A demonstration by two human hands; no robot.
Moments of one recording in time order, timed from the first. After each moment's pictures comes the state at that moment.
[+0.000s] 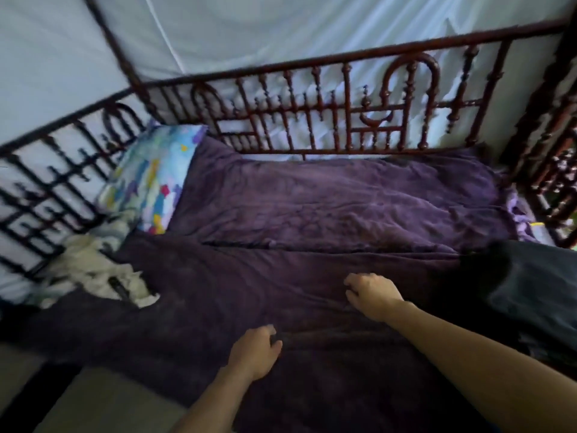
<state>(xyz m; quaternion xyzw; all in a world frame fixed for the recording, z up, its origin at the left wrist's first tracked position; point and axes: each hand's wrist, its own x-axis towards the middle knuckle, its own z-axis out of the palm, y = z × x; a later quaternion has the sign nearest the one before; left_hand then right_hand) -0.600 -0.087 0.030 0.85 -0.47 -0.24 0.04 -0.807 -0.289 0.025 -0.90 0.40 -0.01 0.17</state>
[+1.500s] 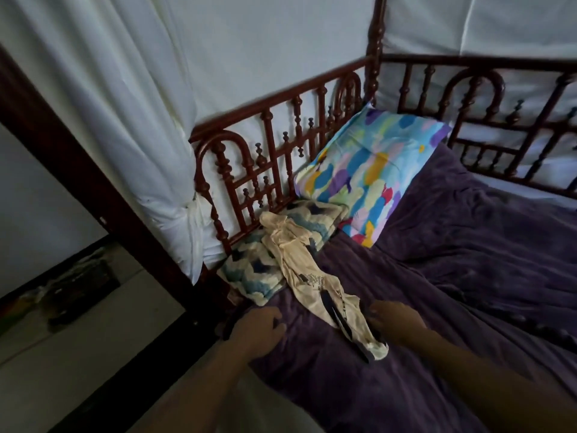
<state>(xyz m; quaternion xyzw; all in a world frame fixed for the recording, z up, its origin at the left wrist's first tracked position) 0.183 0.161 0.050 0.90 -0.35 -0.26 0.10 0.009 -0.096 -0.024 -0.92 0.32 0.13 0.20</state>
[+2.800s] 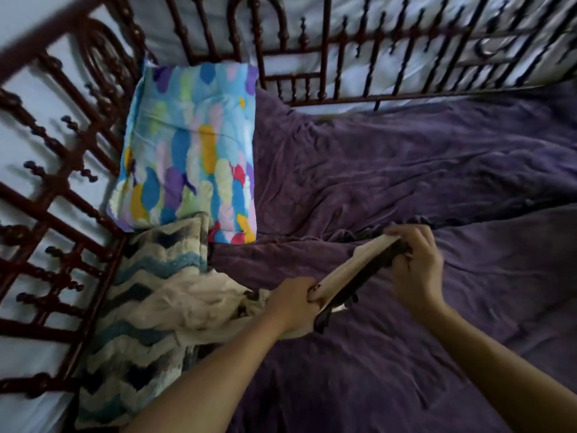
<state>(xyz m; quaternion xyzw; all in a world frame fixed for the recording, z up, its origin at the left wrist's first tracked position) 0.176 -0.137 -0.007 0.63 -0.68 -0.36 0.09 -0.040 -0.169 0.041 -0.65 0.60 -0.44 0.18</state>
